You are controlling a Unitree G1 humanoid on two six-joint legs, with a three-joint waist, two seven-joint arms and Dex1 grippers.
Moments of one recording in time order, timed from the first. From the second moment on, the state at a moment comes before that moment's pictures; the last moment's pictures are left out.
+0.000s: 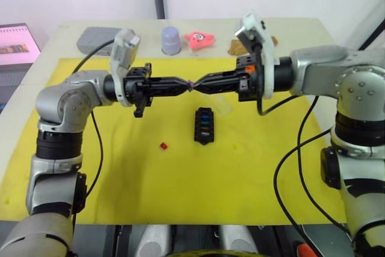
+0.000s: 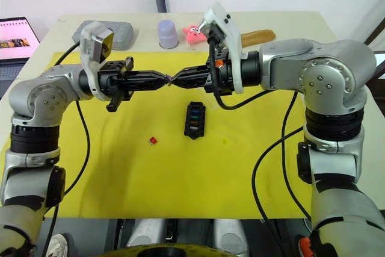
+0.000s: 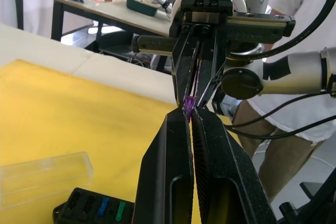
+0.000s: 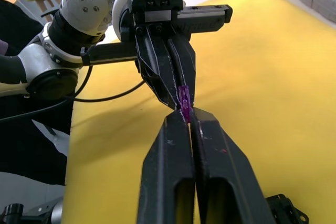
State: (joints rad) left arm -0.79 0.58 0.05 0.00 -0.78 0.86 -1.27; right arm -1.04 -0.62 0.00 -0.28 0.94 1.39 0.73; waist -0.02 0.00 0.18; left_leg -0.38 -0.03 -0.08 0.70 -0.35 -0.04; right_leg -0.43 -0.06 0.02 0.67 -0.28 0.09
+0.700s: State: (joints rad) left arm -0.78 0.73 -0.16 0.06 -0.50 0.63 -1.33; right arm -1.04 -0.81 0.34 -0.32 0.65 1.13 0.88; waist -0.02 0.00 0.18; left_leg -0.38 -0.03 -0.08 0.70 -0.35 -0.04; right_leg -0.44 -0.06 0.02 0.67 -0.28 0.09
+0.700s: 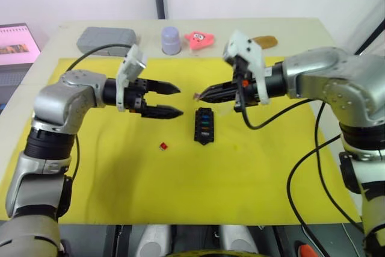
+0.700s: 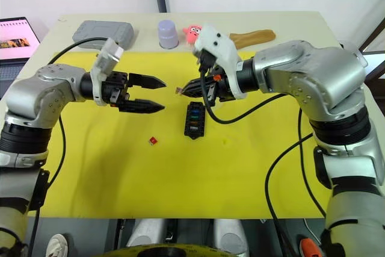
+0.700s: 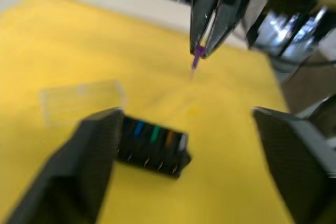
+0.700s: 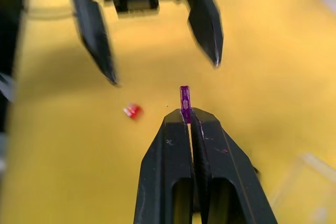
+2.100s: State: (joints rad) left arm -0.82 0.44 -0.26 0.59 -0.10 -0.07 -1.30; right arm -1.08 -0.69 0.62 0.00 0.02 0.74 1.23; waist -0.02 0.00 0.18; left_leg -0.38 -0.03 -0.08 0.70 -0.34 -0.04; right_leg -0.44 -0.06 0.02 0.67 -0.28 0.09
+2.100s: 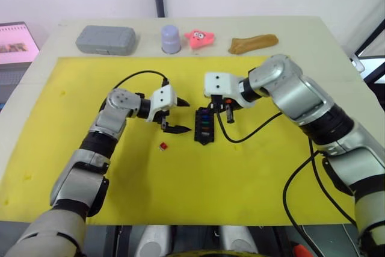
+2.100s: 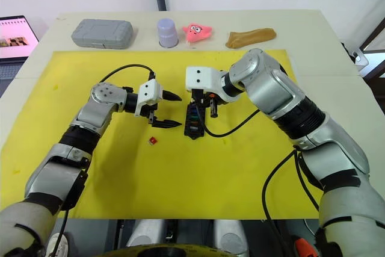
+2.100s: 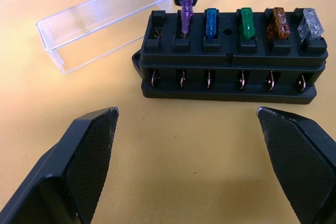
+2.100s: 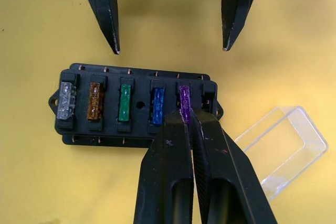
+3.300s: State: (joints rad) left arm -0.82 0.44 -0.26 0.58 -0.09 -0.07 -1.30; right arm -1.08 -0.63 0.60 0.02 -0.01 0.89 1.23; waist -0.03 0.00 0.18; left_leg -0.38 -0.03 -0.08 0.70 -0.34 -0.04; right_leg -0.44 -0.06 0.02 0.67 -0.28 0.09
